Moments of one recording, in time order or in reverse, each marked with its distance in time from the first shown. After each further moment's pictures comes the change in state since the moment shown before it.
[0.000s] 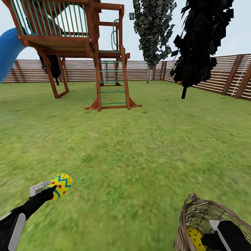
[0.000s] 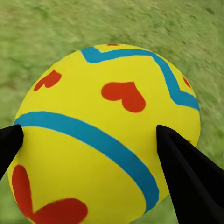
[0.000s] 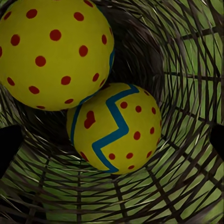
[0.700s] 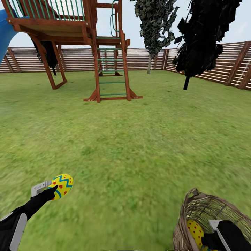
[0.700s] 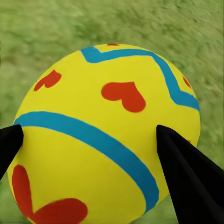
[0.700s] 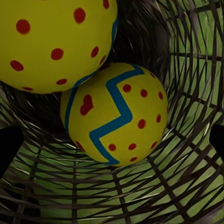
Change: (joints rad) left arm 0.000 -0.009 -0.005 0.000 0.000 0.001 0.002; right arm 0.000 0.001 0.004 -0.002 0.004 0.000 -0.005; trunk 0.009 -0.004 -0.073
